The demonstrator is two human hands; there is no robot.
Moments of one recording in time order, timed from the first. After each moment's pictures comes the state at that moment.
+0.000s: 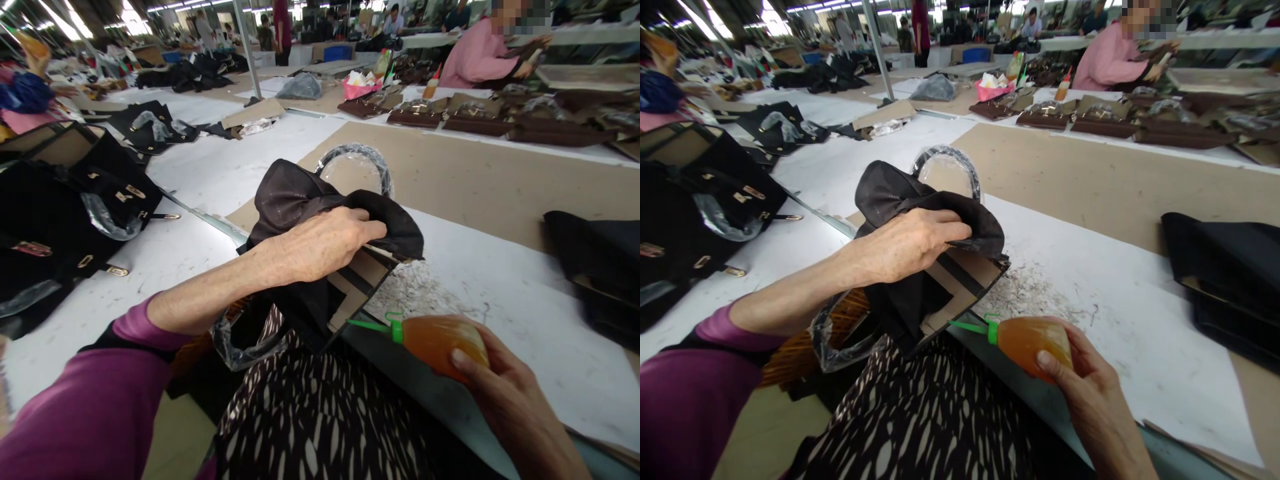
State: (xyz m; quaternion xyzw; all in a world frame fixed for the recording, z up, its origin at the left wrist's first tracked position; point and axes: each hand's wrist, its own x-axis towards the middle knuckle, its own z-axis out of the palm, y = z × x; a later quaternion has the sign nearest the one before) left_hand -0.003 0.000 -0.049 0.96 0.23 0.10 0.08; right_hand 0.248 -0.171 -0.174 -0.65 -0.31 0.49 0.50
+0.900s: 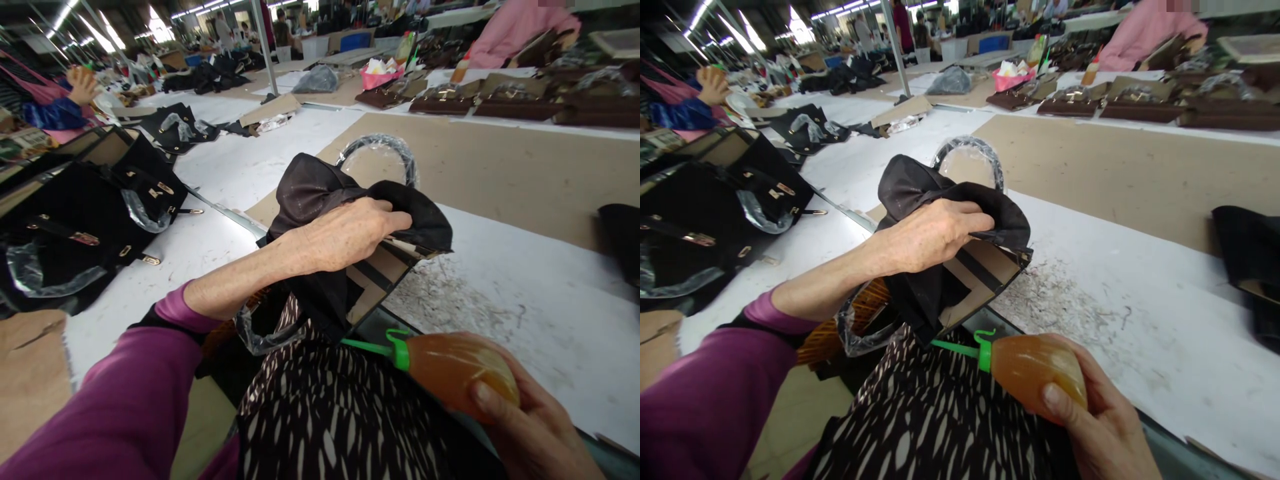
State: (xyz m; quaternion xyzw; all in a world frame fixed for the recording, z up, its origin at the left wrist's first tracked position) left_hand -0.002 0.005 -0.055 0.97 0.22 0.12 0.06; right_hand 0.221 -0.197 -0.163 -0.59 -0.32 0.56 0.48
